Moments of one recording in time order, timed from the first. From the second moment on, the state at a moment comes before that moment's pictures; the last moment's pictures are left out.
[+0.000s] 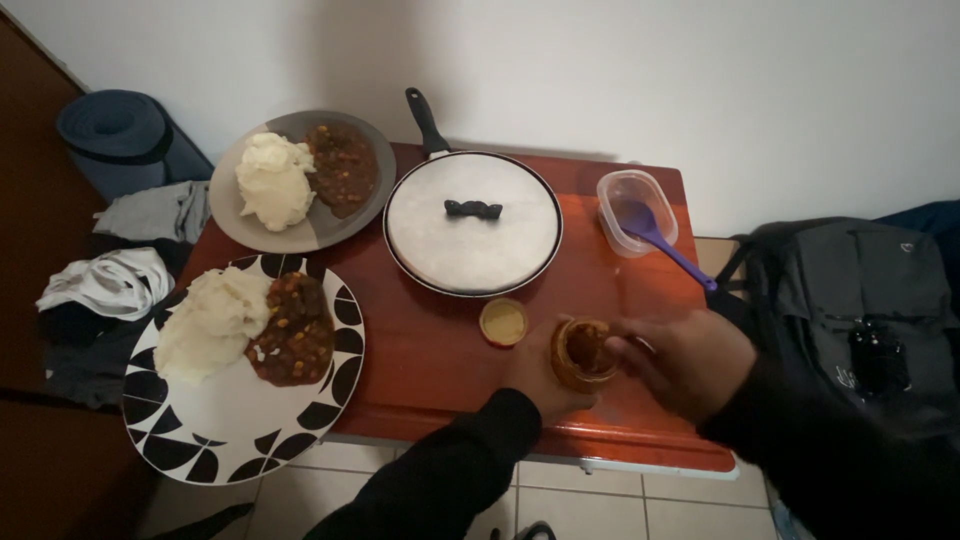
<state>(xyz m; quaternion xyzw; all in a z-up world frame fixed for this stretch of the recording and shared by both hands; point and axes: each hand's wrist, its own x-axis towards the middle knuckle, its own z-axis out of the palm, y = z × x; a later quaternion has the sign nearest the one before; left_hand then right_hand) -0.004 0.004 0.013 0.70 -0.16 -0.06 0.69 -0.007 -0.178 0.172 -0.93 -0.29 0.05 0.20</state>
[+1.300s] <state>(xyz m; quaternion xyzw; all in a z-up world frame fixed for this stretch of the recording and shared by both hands) -0.005 0.005 0.022 0.71 -0.12 -0.10 0.69 -0.013 -0.117 0.189 -0.92 -0.15 -0.11 0.36</state>
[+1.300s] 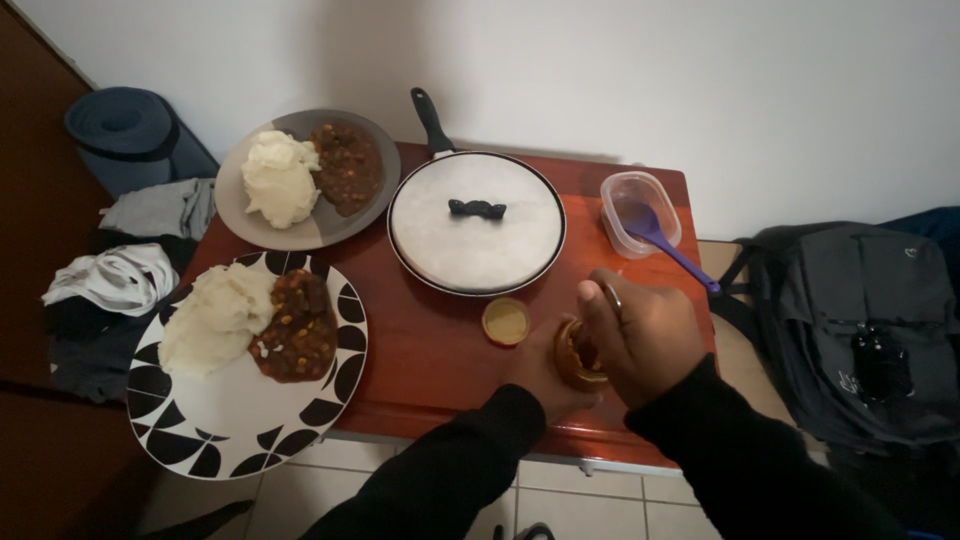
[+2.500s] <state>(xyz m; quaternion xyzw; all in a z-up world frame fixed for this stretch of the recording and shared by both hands) -0.001 -0.019 0.018 0.81 -0.08 0.01 0.58 -0.062 -0.218 0.151 -0.79 0.05 -0.23 0.57</state>
